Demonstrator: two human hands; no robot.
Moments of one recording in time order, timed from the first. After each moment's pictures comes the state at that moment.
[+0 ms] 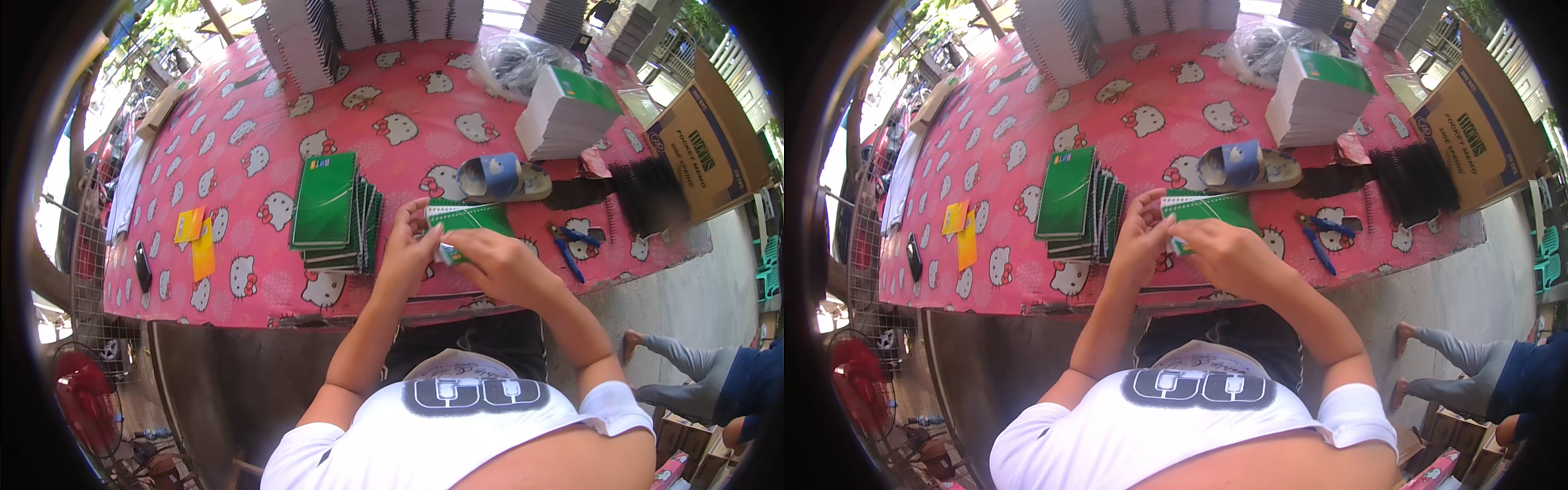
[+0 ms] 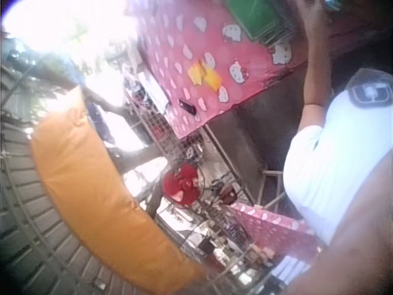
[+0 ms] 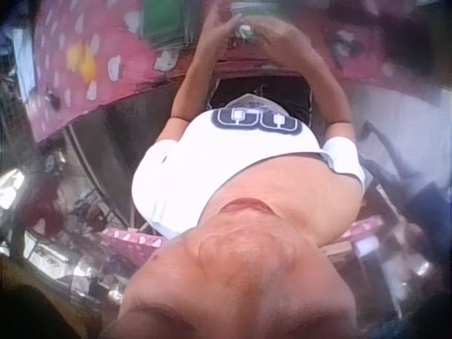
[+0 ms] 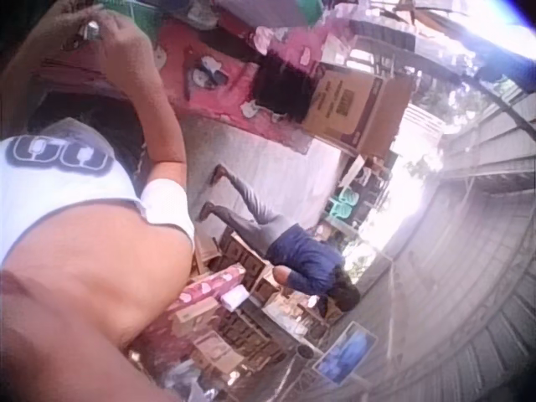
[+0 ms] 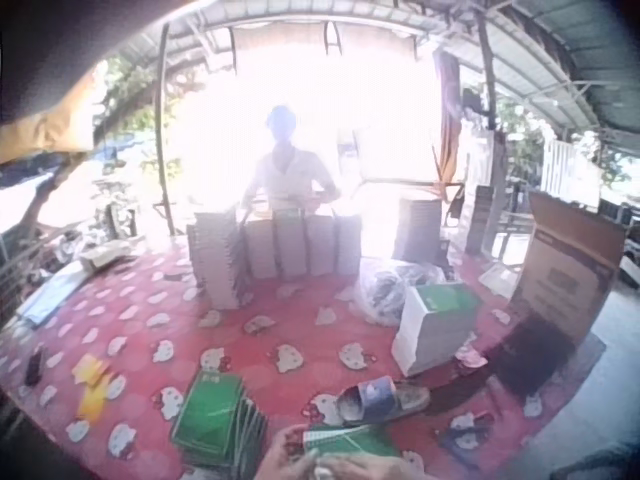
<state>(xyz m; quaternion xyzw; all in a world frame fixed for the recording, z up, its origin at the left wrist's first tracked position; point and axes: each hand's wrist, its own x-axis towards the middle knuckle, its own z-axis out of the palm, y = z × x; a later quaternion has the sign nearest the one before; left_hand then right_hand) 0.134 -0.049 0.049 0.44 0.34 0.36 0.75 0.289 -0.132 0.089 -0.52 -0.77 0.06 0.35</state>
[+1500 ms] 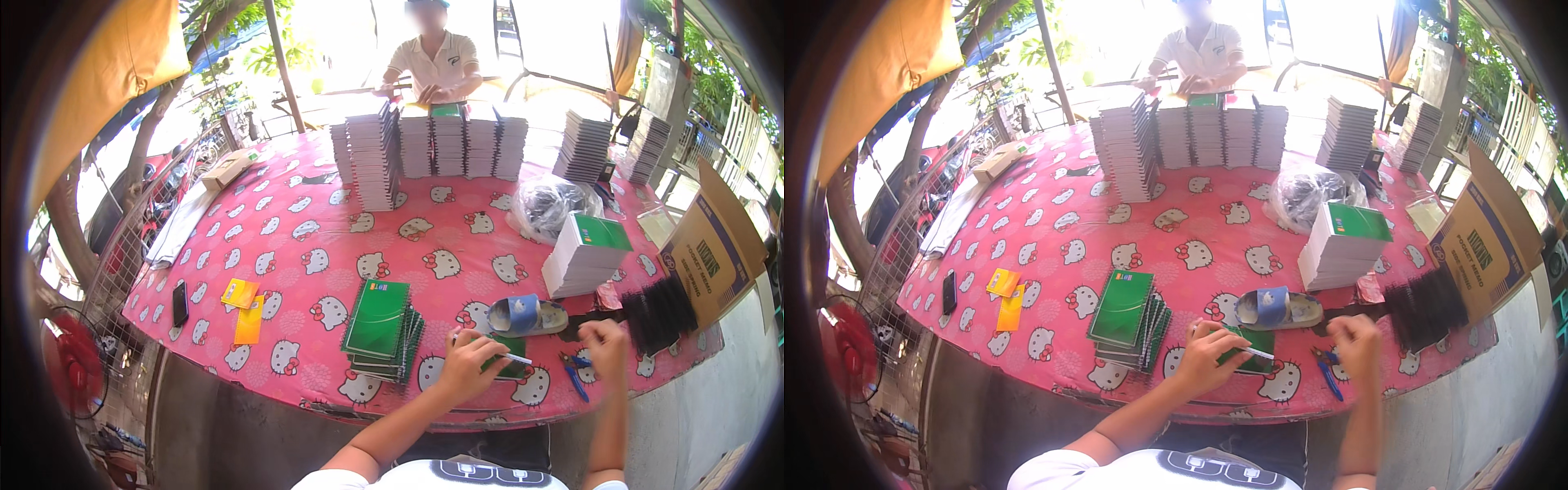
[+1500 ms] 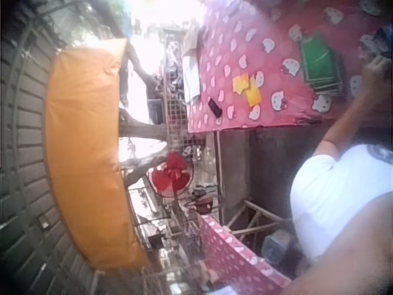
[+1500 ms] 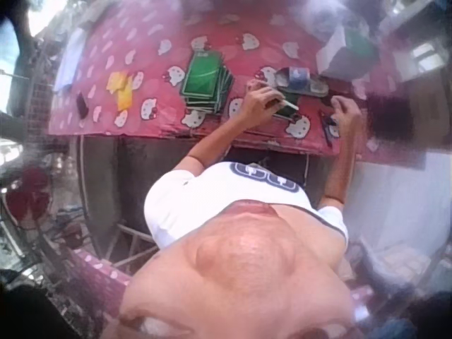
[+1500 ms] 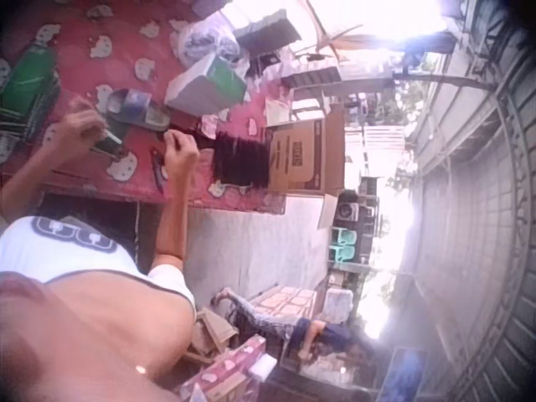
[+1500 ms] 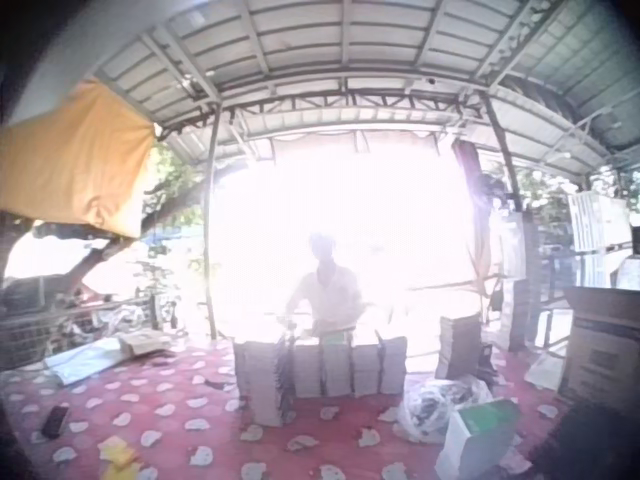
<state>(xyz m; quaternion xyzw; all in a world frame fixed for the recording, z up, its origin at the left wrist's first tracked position) 0.159 -0.051 0.052 0.85 0.25 0.41 0.21 0.406 -0.167 0.097 -0.73 -0.52 0.03 0.44</state>
